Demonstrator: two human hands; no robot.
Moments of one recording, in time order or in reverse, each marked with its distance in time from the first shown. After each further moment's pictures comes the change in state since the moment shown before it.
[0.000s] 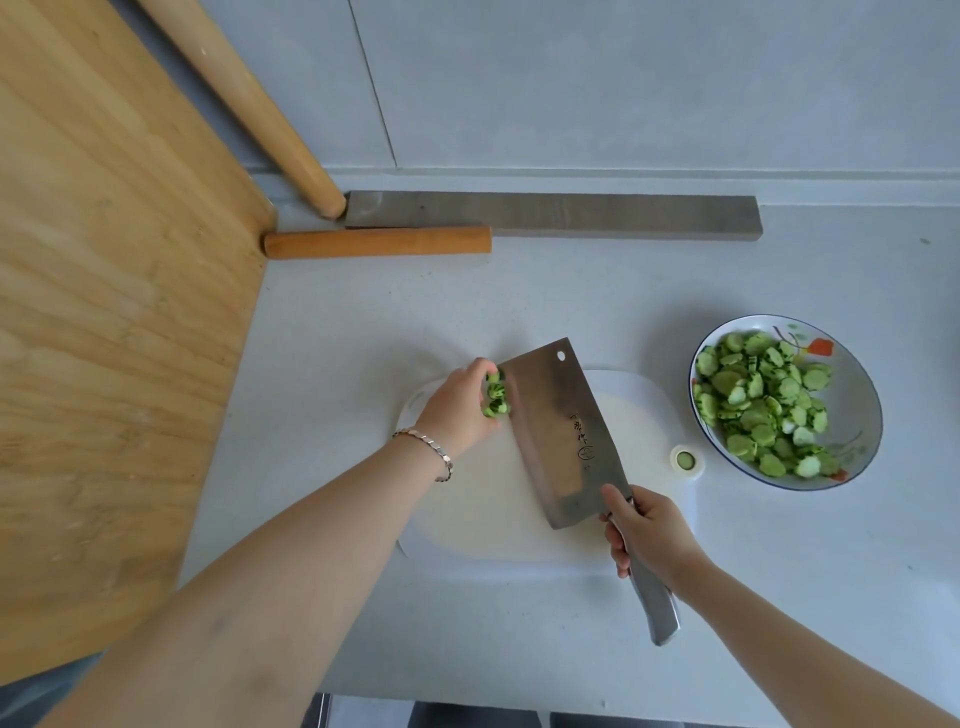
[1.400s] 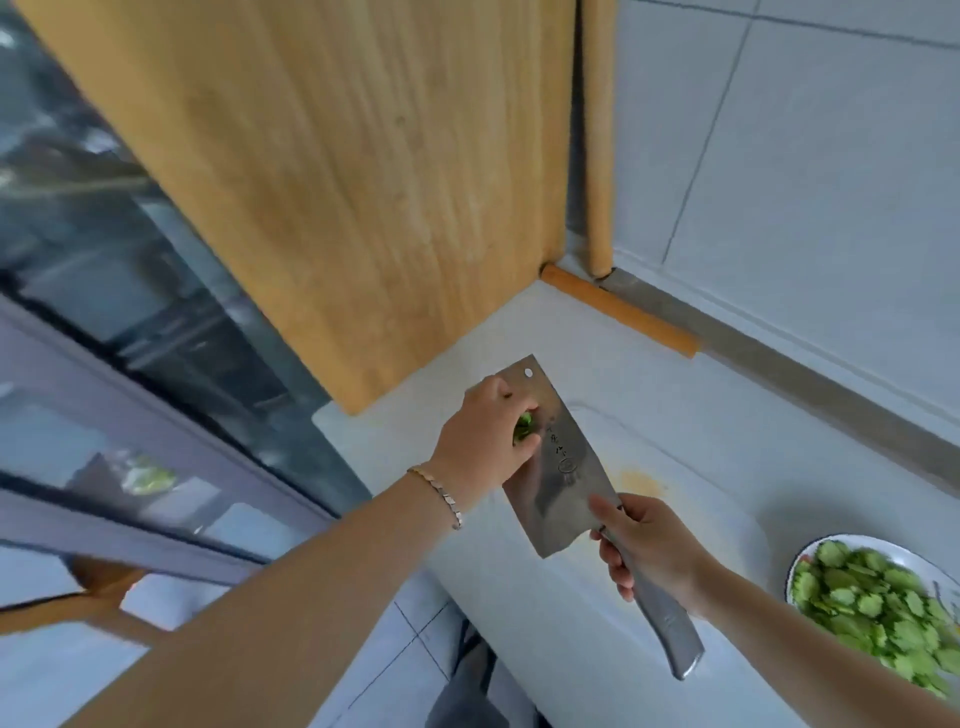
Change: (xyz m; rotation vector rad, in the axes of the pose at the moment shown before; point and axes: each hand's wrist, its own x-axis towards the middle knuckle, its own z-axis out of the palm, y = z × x) left_hand -0.182 0.042 -0.043 0.113 0.580 -0.317; right_hand -0.078 -0.098 0.014 -0.566 -0.637 -0.325
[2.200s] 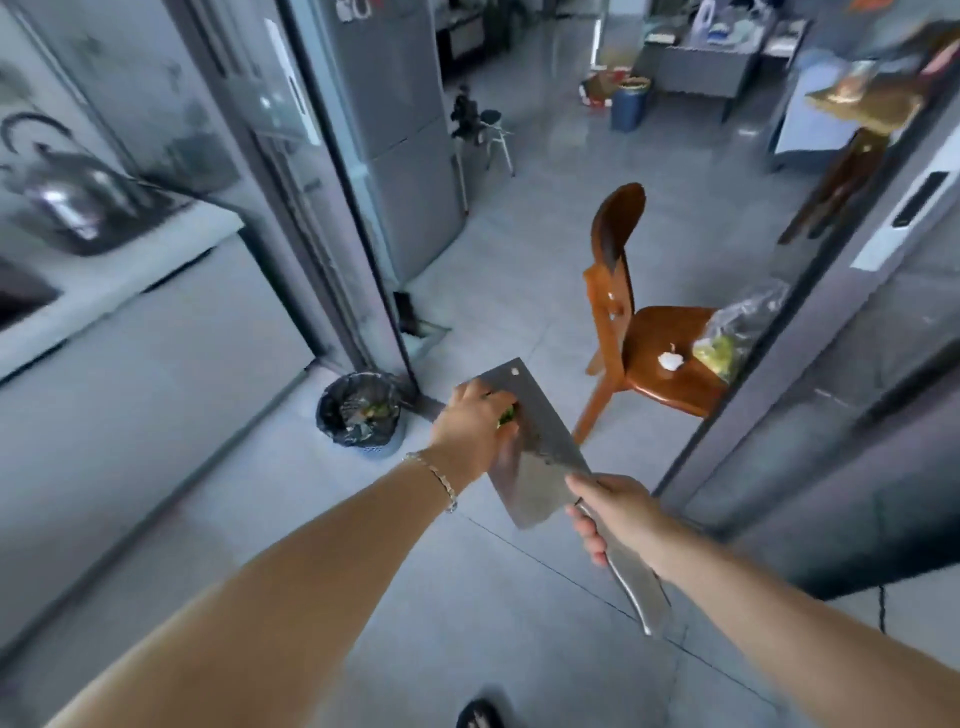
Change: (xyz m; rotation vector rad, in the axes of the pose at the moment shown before) left_hand -0.665 -0.203 -0.073 -0.079 0.430 -1.301; right_hand -0.238 0.069 0.528 -0.727 -1.021 -0.103
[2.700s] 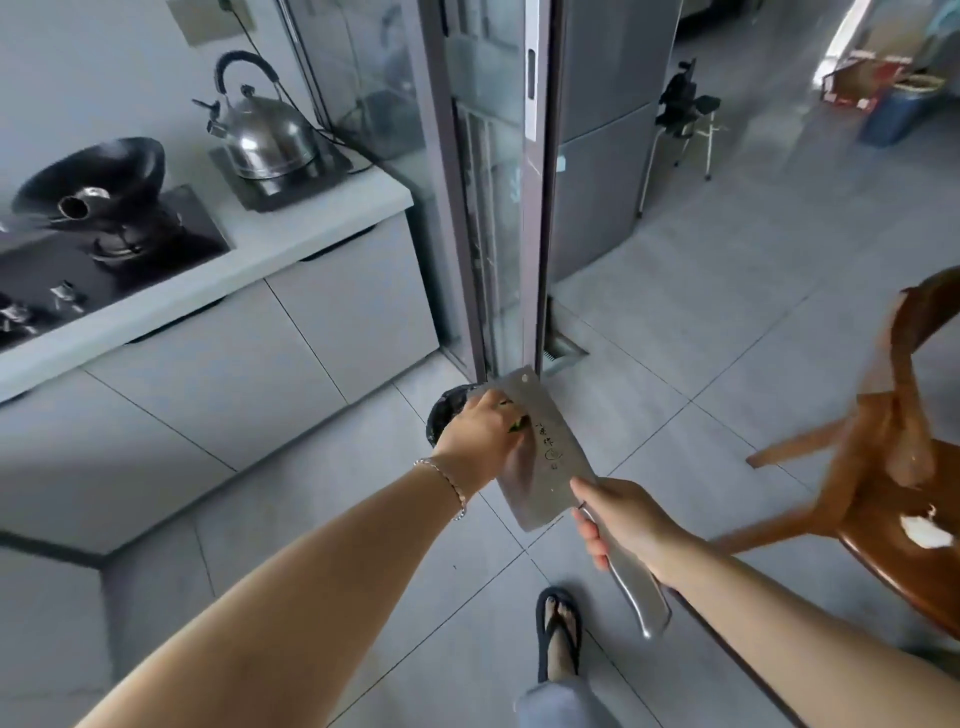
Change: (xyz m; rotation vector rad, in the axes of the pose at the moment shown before) left_hand 0.114 -0.266 -0.057 -0.038 0.039 -0.334; right_hand 0.220 -0.153 0.184 -0.172 -0.300 0.045
